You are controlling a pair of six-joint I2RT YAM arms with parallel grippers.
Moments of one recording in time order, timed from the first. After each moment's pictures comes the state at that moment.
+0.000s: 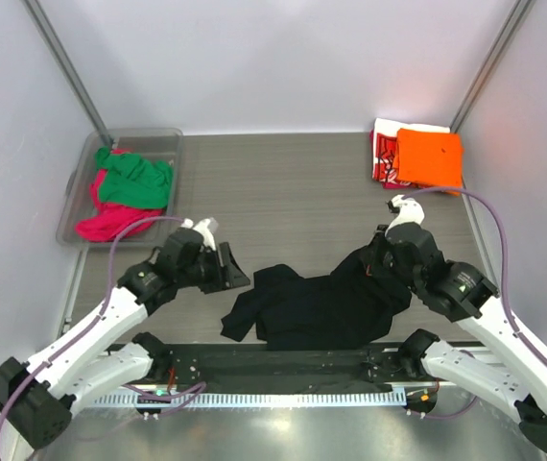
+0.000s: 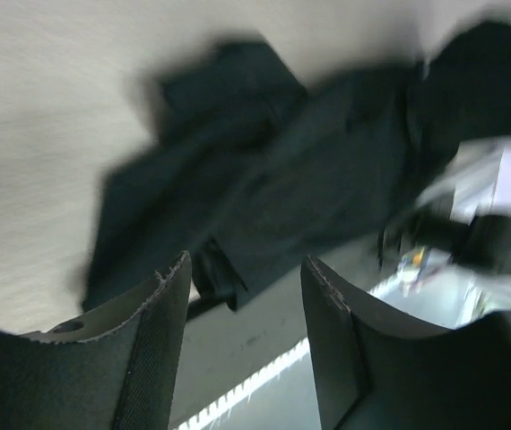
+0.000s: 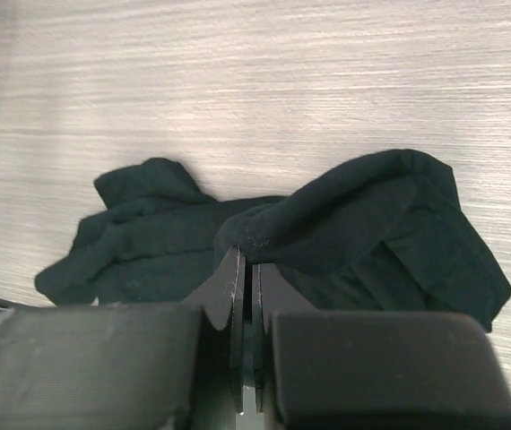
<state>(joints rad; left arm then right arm) -0.57 0.87 0.70 -0.56 0.23 -0.78 0.70 0.77 0.93 -0.83 0.30 0.59</state>
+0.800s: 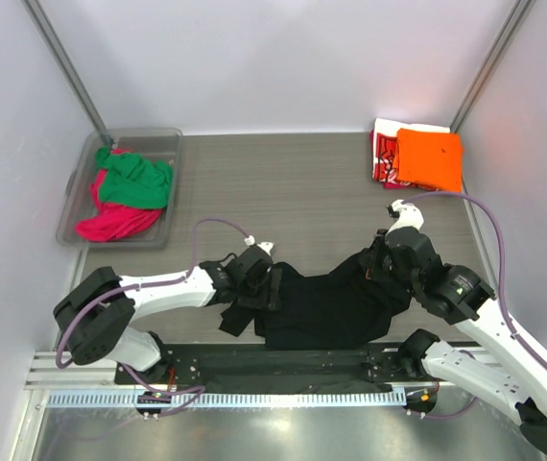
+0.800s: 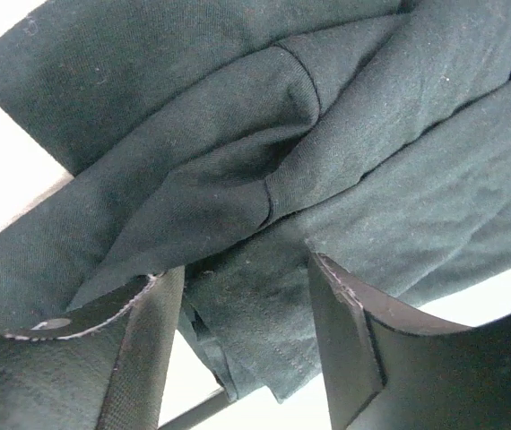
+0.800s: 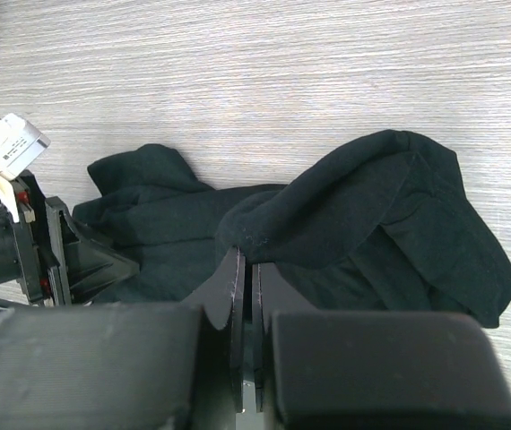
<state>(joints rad) -0.94 1.44 0.70 -0.25 0.04 -0.73 0.70 0.73 0.88 -0.82 0.30 0.63</state>
